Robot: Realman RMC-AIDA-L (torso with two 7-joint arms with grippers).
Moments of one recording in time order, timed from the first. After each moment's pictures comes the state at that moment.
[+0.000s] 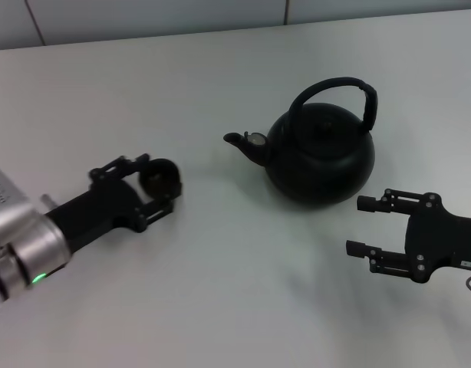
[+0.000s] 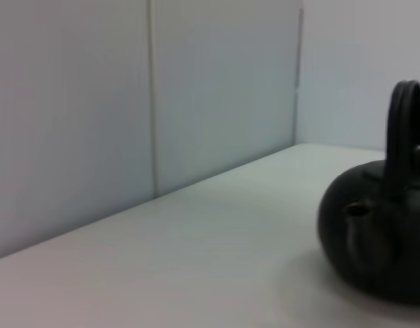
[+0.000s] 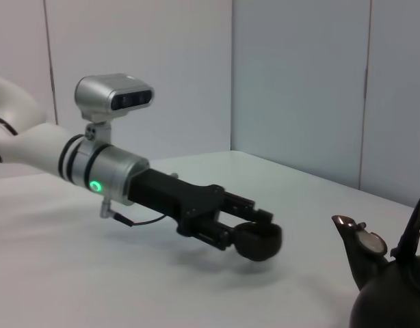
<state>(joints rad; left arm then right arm) -0.58 -2.08 0.66 0.03 1.63 1.18 -0.54 0.27 2.07 -0.53 -0.57 -2.02 -1.70 0.83</state>
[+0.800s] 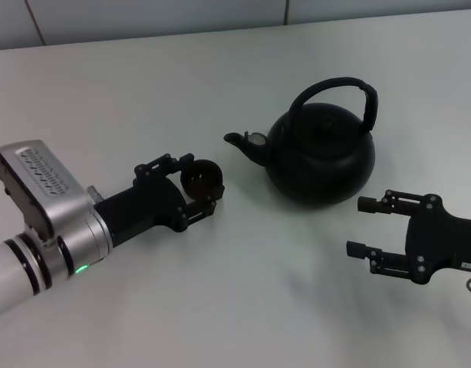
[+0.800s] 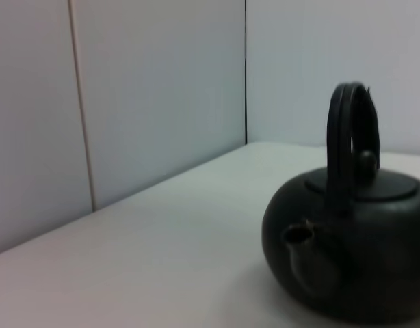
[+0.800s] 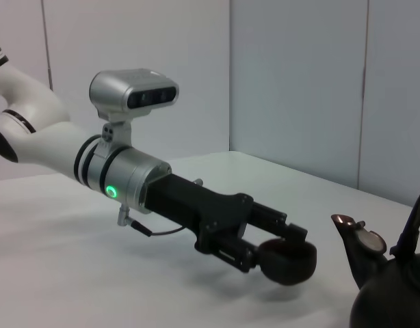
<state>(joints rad) -0.70 -2.08 0.65 -0.13 1.63 1.12 -0.44 0.27 2.07 -0.53 -0.57 -2.02 -1.70 0.82</state>
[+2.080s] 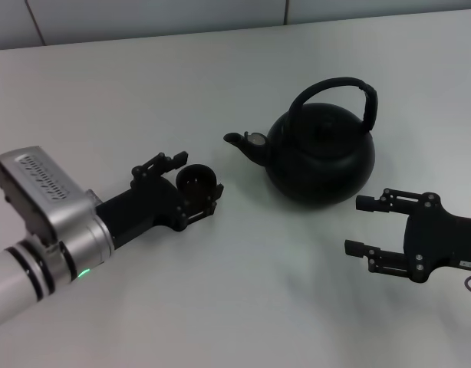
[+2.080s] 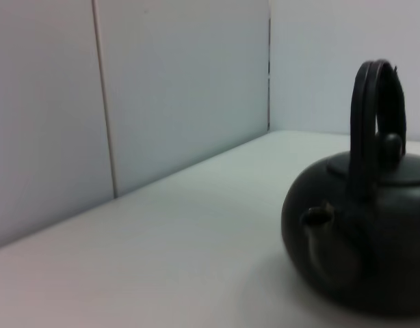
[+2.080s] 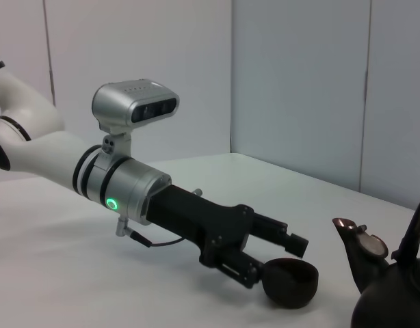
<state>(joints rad) -0.69 -2.08 0.56 -0.18 1.63 1.09 -0.36 0.27 2.07 -0.53 -0.57 -2.02 -1.70 0.82</state>
